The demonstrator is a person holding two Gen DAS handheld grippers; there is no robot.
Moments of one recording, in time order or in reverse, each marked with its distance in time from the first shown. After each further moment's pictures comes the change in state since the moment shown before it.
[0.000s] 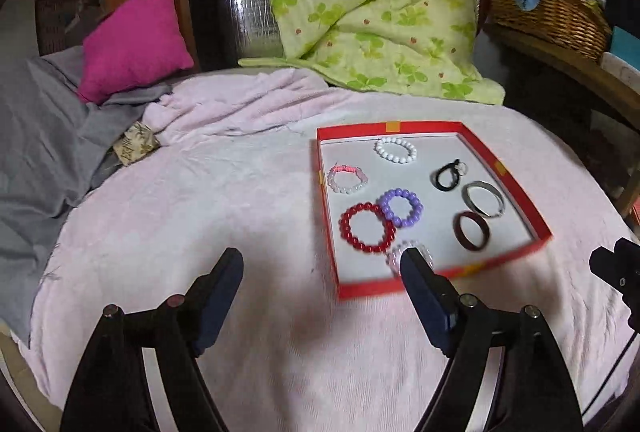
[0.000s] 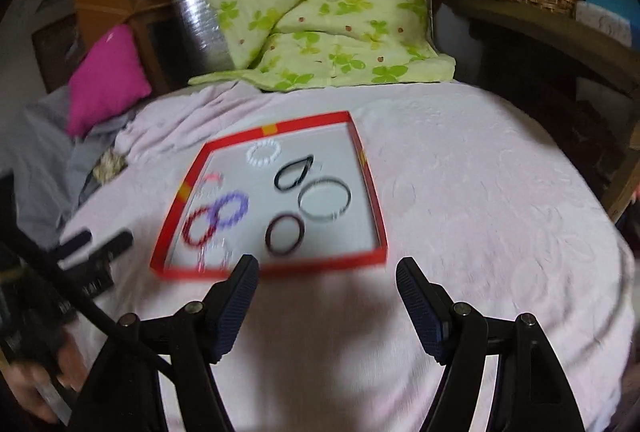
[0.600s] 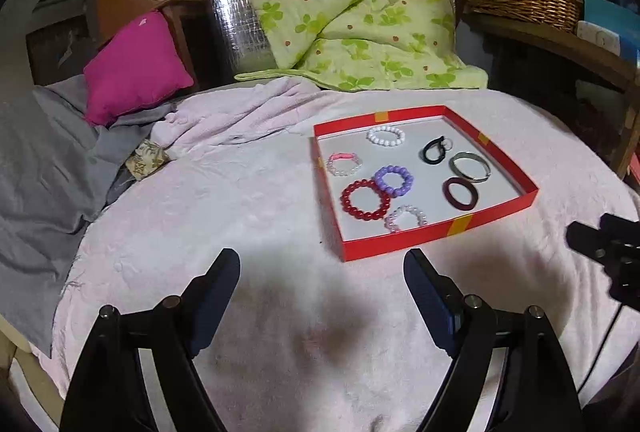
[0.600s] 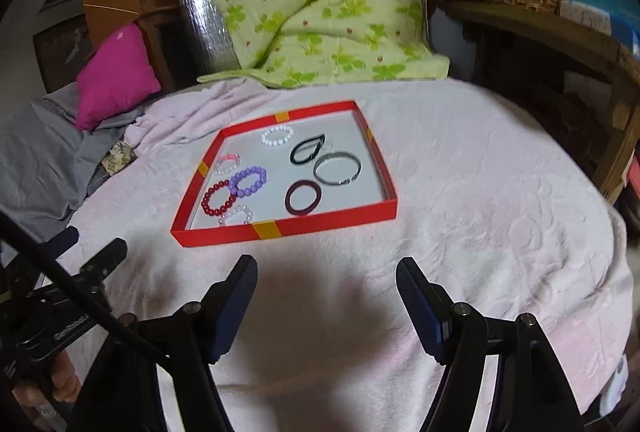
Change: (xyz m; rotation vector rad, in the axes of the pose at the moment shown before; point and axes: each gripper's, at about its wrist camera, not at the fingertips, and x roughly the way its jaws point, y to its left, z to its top) left arm -0.027 -0.007 -0.027 0.106 -0.031 0.016; right arm -0.012 0.017 -0.034 0.041 0.003 0.013
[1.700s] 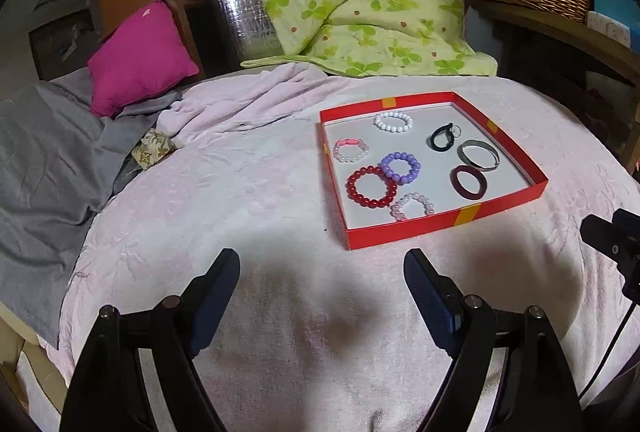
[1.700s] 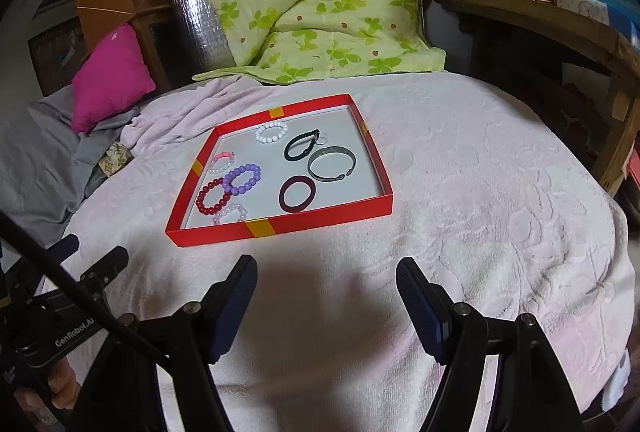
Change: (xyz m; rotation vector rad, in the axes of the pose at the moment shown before) left arm 0.007 -0.003 0.000 -0.005 0.059 0.048; right arm -0.002 -0.006 -0.001 0.009 -0.003 -0.003
